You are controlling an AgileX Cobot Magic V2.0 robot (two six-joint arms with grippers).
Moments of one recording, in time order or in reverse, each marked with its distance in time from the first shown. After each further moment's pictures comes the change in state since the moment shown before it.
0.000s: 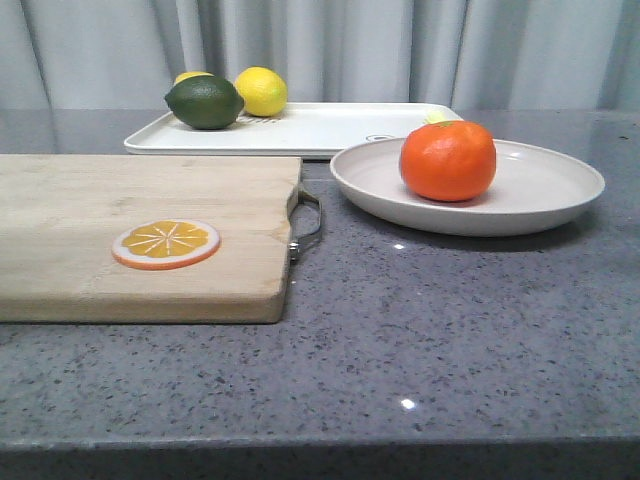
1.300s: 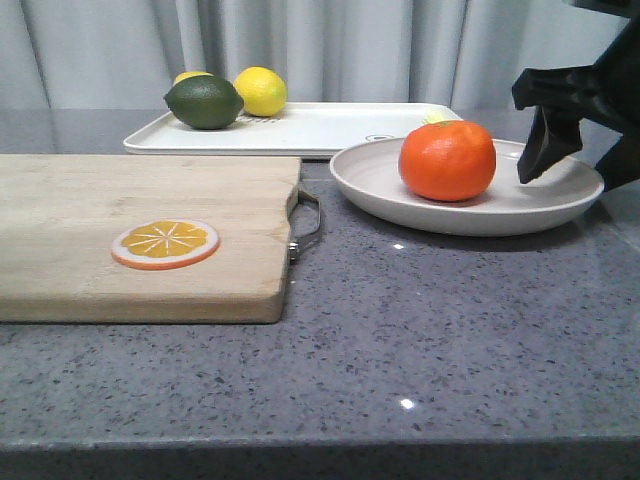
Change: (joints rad) left arm 0.000 0.000 0.001 0.000 -0.006 0.000; right arm 0.036 0.502 -0.234 0.024 -0.058 0.000
